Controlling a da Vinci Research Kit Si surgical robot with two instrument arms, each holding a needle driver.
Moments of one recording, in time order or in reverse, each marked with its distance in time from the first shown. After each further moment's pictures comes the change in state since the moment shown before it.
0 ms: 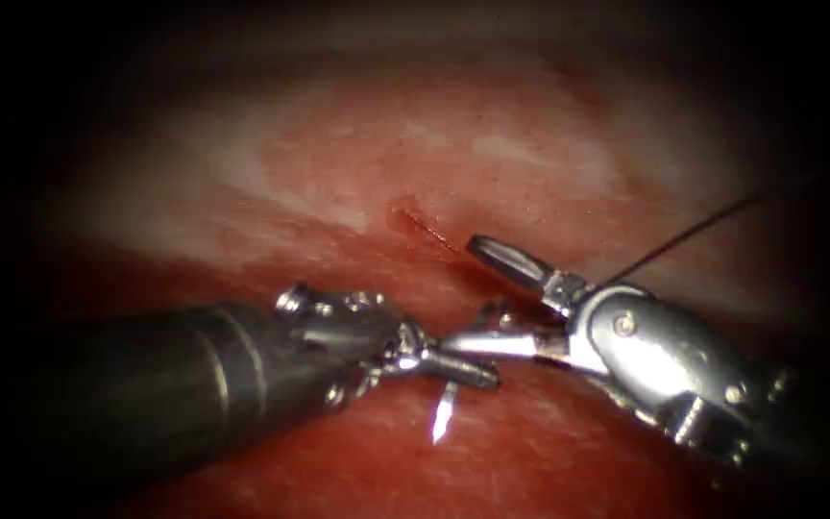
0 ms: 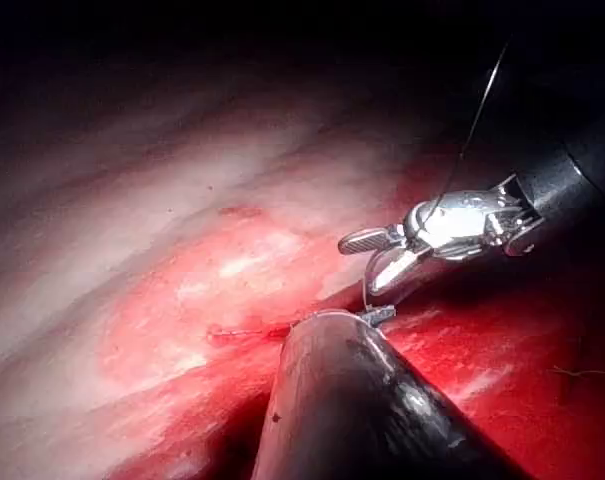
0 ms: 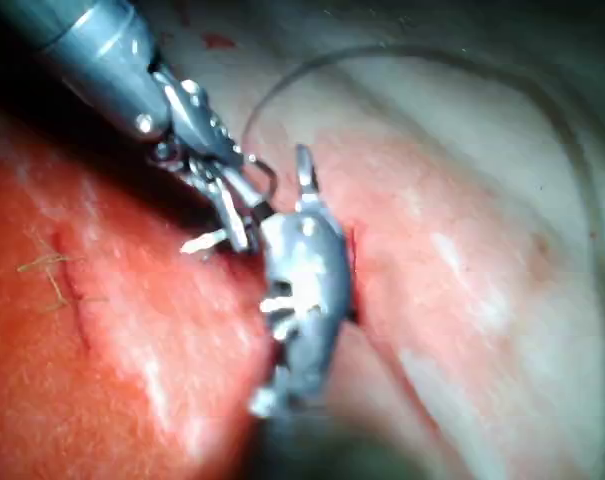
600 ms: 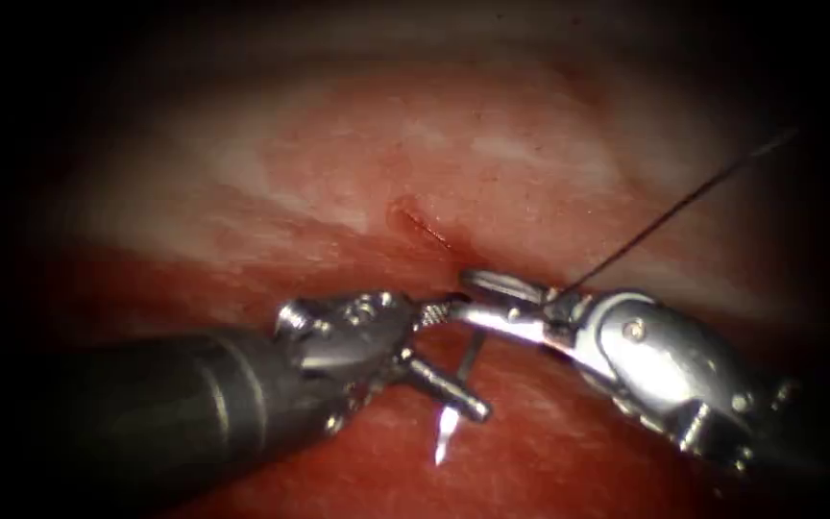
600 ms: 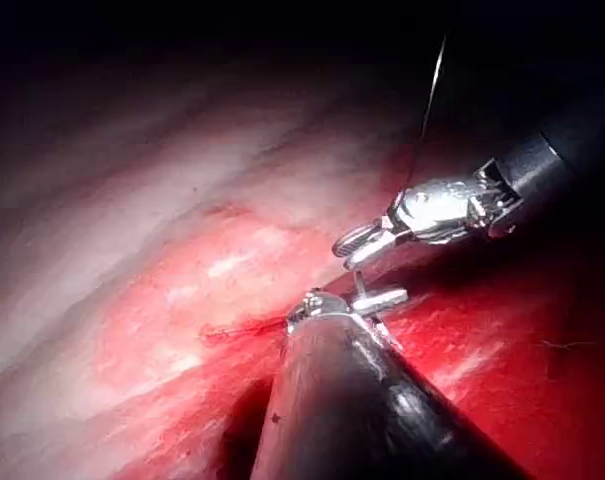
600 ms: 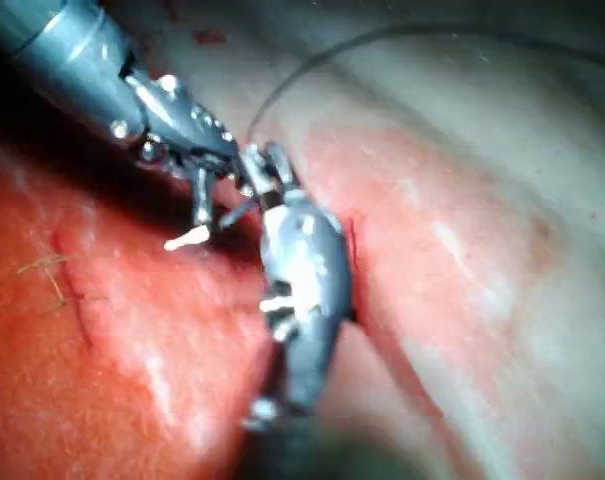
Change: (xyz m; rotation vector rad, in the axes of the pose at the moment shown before) right arm 0.000 0.000 0.000 0.012 0.009 -0.065; left arm 0.001 0.001 0.000 0.042 0.009 0.327
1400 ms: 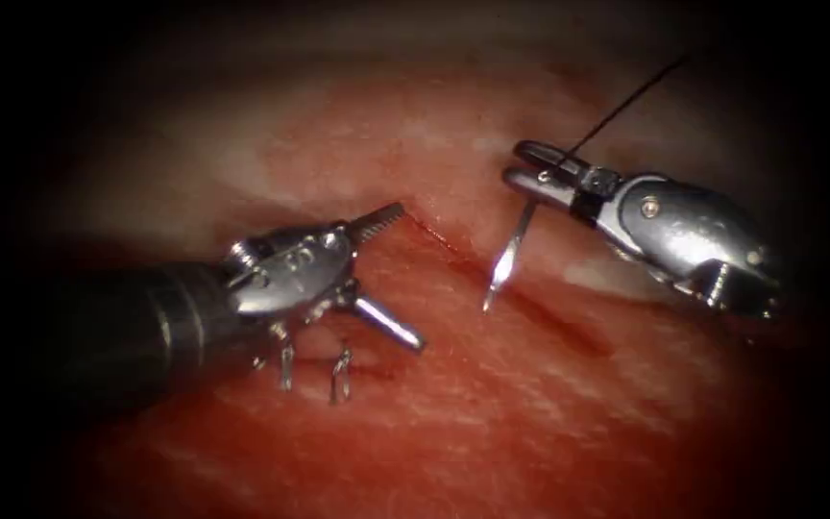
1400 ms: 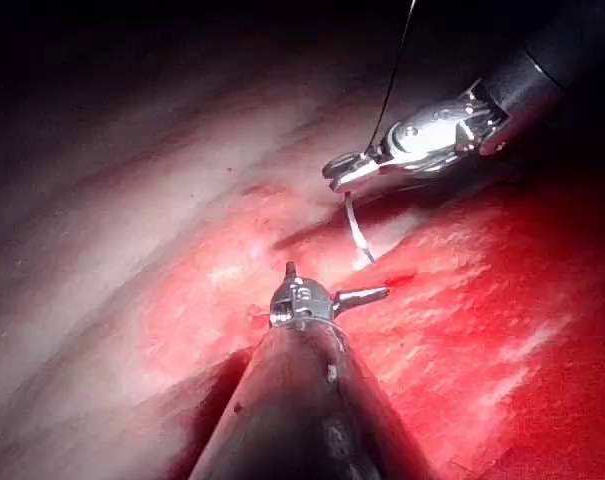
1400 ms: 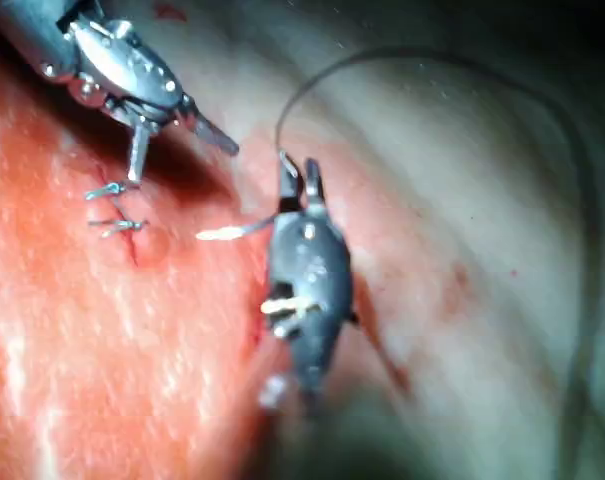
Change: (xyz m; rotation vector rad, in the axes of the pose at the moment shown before) right arm -0.003 0.010 0.003 -0.194 -0.113 -0.152; left arm 0.000 -0.009 -0.004 0.143 -0.058 0.300
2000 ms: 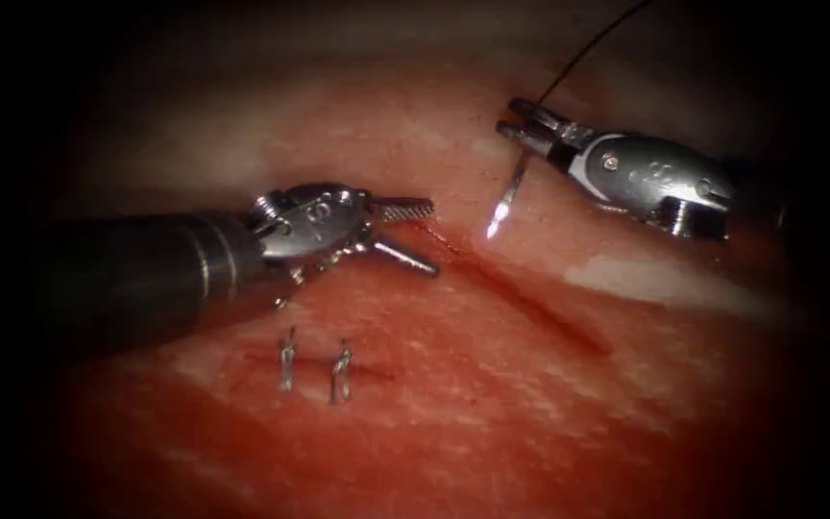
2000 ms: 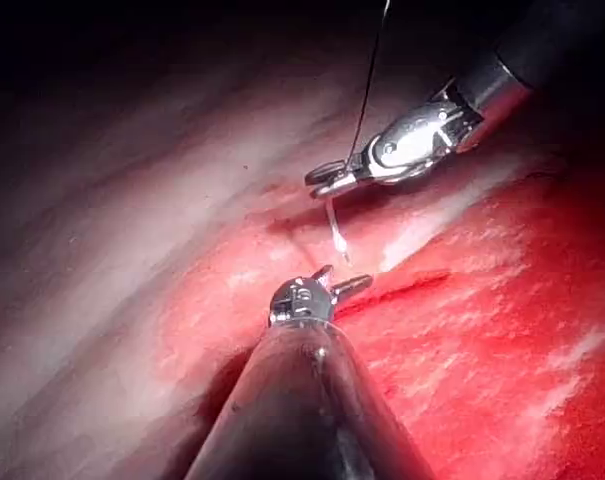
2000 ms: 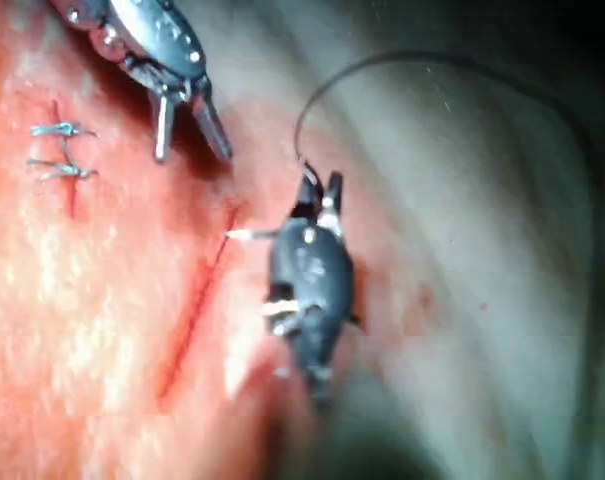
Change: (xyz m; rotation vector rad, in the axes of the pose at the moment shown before) right arm -0.007 0.003 0.004 -0.069 -0.022 -0.204; left arm -0.002 -0.005 0.003 -0.022 -0.072 -0.003
